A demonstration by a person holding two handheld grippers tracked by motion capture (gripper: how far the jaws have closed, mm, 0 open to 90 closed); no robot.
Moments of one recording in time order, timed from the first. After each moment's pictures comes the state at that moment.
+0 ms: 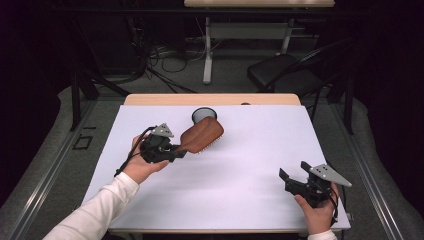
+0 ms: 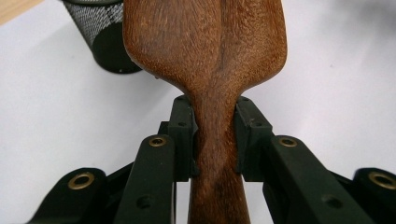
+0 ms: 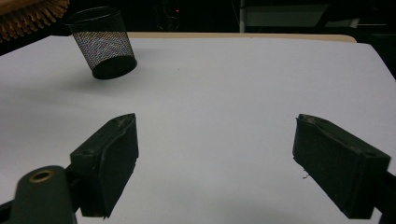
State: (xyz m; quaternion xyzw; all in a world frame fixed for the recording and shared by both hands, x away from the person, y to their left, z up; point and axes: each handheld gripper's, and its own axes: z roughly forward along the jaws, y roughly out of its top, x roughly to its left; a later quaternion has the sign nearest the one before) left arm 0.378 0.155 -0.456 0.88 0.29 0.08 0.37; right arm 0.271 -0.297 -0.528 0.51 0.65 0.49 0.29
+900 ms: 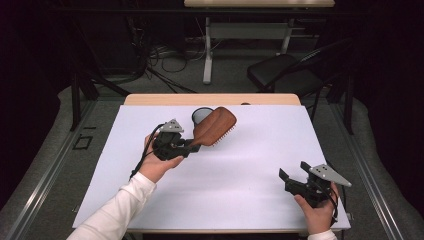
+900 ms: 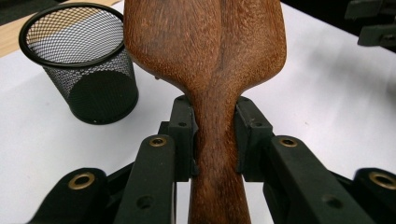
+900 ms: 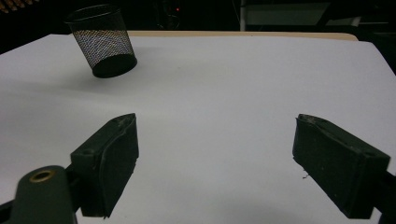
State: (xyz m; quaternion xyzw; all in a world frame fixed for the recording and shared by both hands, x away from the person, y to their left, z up) left arm 0.379 0.124 -0.452 0.84 0.31 0.08 0.44; right arm 0.272 -0.297 -0.529 0.50 0.65 0.49 0.29
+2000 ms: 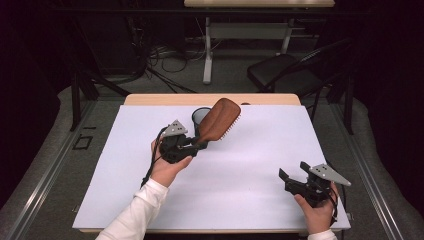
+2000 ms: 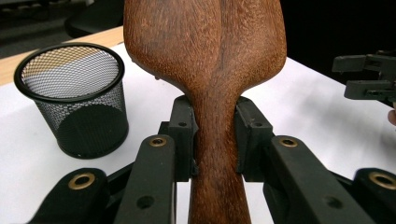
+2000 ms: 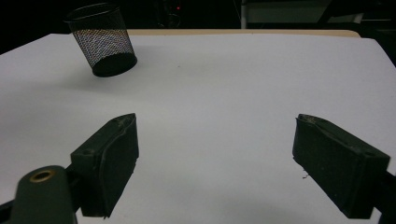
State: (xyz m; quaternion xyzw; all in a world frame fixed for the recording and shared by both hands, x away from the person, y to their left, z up) left arm 0.368 0.106 -0.457 0.79 0.32 0.10 0.51; right arm 0.274 -0.298 -0.531 0.51 0.65 0.49 0.29
